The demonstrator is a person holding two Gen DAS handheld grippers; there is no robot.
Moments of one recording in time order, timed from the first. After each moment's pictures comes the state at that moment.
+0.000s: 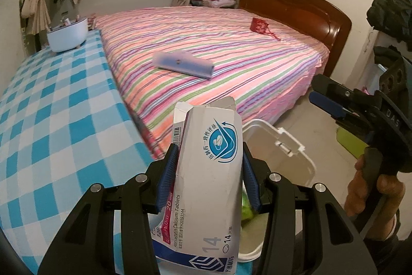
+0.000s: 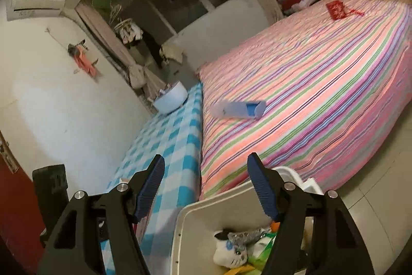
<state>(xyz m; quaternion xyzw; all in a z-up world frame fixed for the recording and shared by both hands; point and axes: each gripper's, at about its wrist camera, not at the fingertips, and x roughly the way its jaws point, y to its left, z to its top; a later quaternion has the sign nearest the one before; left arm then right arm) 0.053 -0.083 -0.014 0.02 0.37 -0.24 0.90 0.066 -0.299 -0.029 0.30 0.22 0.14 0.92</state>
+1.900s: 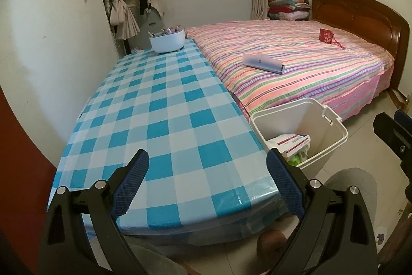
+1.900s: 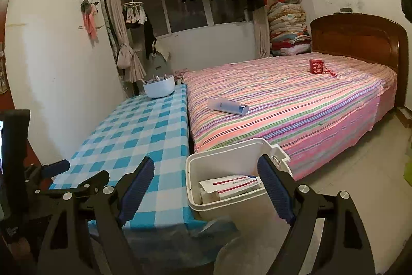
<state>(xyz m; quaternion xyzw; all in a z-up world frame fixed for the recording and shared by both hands) -0.118 -0.030 0.021 0.07 0.33 0.01 0.94 -0.136 -0.202 0.031 0.11 0.21 0.04 0.97</state>
